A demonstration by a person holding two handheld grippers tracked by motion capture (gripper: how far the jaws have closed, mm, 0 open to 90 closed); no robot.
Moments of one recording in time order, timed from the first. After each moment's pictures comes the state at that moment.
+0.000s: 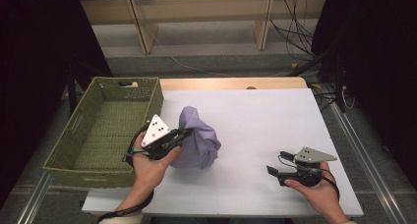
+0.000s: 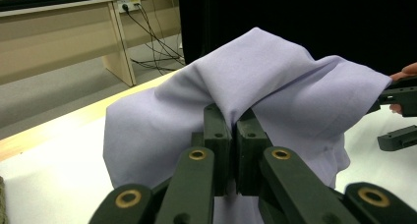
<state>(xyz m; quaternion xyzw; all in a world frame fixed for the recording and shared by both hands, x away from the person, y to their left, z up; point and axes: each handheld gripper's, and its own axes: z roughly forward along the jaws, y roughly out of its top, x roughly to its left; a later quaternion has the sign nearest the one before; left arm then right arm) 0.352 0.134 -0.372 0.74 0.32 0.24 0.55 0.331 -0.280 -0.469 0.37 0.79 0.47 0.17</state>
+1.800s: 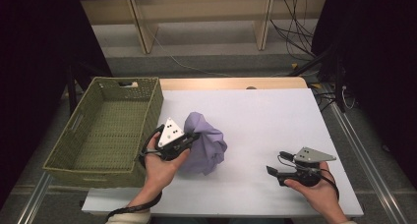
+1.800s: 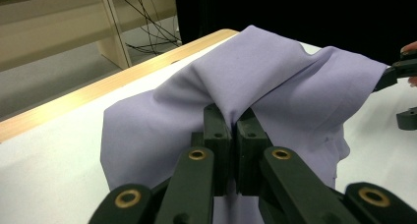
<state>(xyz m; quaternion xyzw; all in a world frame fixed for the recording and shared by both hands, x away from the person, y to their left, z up) 0.364 0.112 -0.396 0.76 0.31 0.24 0.51 0.332 -0.279 -0.470 0.37 0.79 0.47 0.17</state>
